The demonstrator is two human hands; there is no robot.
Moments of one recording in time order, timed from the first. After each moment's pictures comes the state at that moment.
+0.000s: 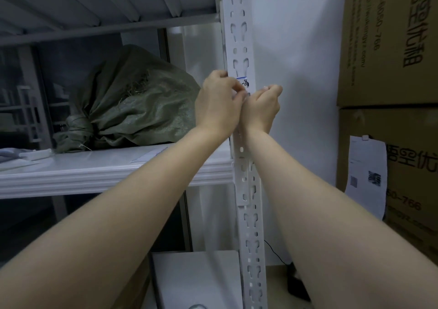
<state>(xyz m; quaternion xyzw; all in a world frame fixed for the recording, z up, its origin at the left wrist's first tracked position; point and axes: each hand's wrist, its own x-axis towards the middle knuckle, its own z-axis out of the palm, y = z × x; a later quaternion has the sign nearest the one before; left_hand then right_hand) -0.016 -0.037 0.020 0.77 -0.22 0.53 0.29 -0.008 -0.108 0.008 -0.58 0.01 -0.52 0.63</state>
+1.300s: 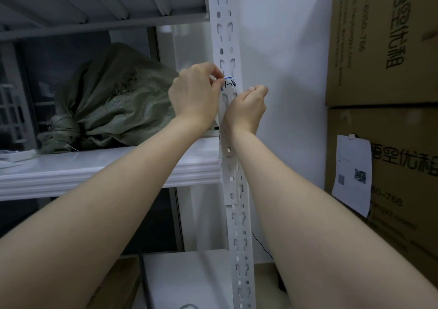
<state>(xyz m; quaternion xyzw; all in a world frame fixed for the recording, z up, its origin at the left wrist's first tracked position) -0.021 -0.033 0.035 0.76 -0.14 0.57 0.27 -0.010 -0.108 0.005 -0.59 0.00 -0.50 0.63</state>
